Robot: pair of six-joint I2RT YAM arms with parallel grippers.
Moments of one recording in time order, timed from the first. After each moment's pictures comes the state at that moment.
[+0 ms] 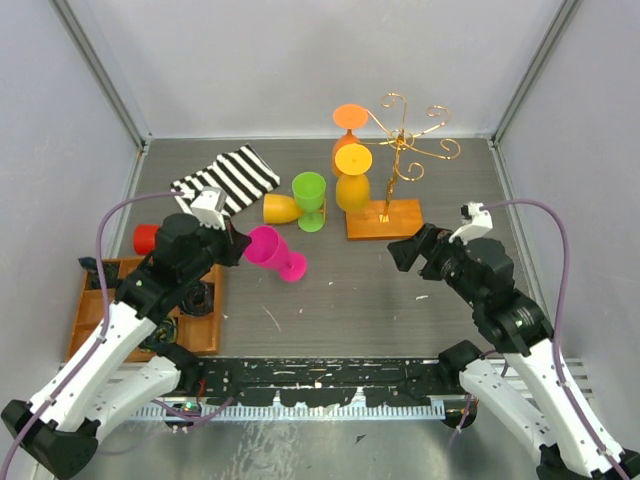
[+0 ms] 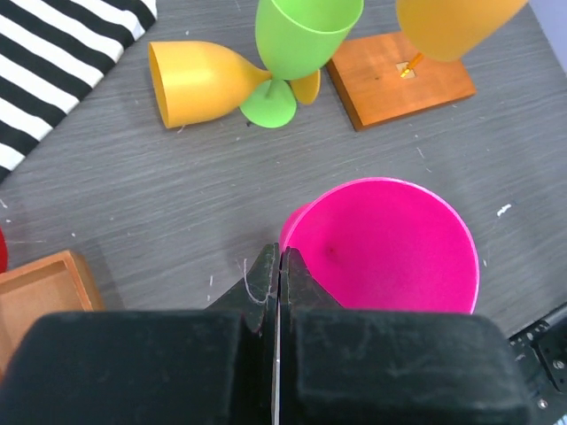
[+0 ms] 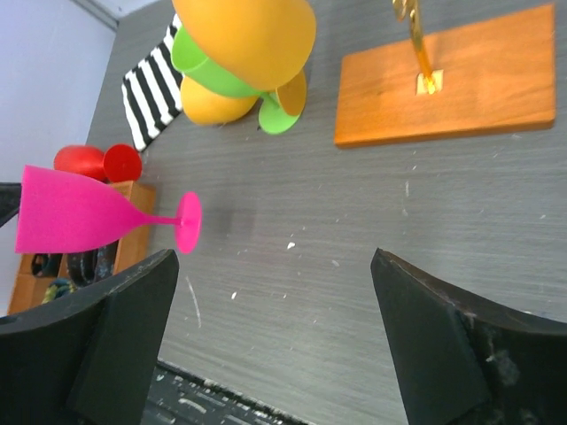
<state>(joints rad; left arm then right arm) -0.54 0.83 0.84 -0.42 -0.02 -0.31 0.45 0.55 0.83 -0.61 0.05 0.59</state>
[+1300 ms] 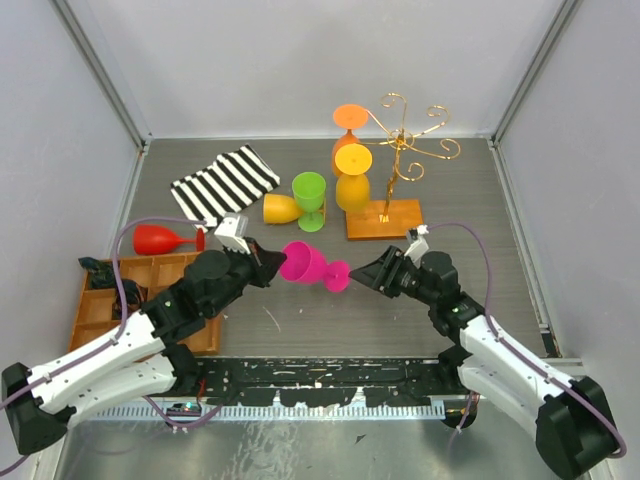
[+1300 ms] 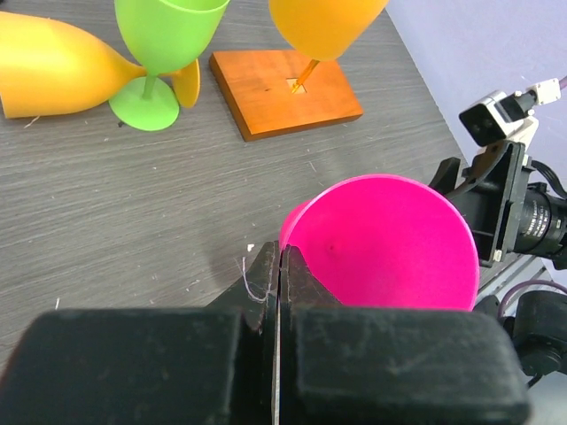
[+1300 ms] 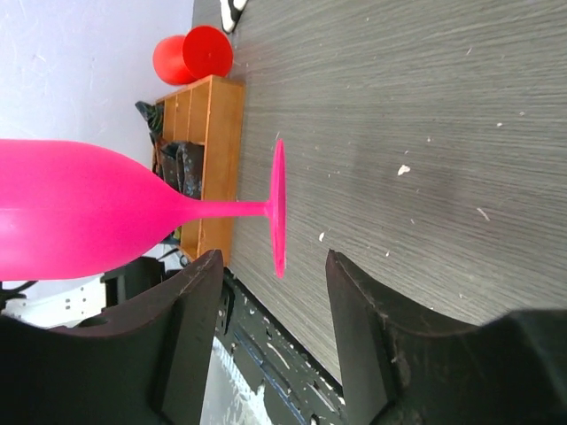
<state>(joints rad) -0.93 0.76 0.62 -0.10 -0.30 -0.60 0.46 0.76 0.29 0.16 -0.39 0.98</state>
